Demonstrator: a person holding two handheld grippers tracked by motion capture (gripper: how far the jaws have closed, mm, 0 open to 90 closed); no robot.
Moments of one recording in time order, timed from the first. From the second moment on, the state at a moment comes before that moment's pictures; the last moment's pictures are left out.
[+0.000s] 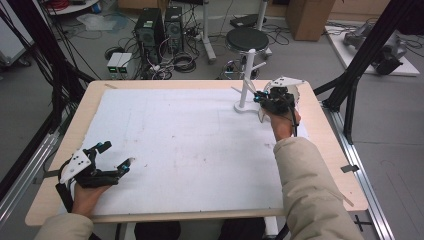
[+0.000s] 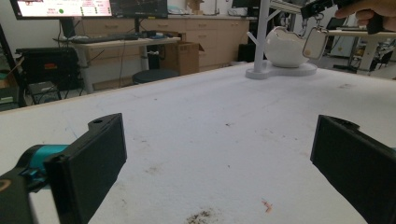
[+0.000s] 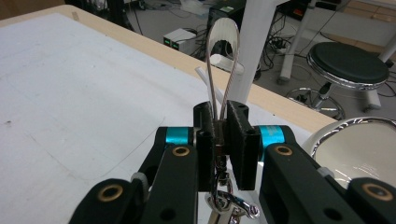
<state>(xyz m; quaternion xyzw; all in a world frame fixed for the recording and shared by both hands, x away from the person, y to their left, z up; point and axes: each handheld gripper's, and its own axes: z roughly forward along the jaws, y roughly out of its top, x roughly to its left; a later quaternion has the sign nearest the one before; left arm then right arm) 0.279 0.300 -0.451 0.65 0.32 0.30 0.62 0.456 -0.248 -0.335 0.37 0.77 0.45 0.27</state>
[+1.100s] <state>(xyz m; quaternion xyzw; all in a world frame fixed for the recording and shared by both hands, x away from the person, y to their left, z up) 0.279 0.301 -0.452 0.65 0.32 0.30 0.62 0.472 -0.242 -0.367 0.43 0.77 0.42 0.23</state>
